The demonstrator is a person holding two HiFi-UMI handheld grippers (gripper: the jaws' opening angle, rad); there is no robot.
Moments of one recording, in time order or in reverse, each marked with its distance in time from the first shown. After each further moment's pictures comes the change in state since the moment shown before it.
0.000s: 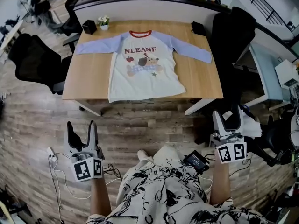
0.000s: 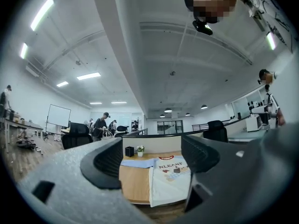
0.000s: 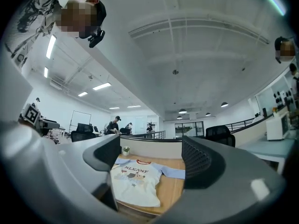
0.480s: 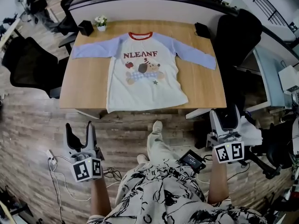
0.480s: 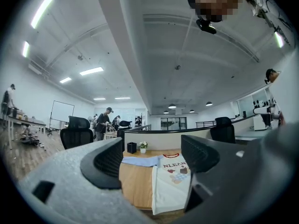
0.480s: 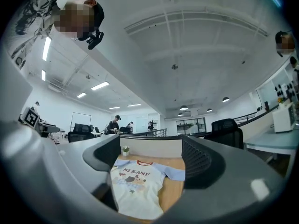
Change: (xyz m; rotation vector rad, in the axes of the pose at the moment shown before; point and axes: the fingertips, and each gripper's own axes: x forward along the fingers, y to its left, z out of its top) left arm 0.084 0.017 -0.033 -0.021 0.051 0.053; right arm 0.094 -0.014 -0.035 0.038 0.023 0.014
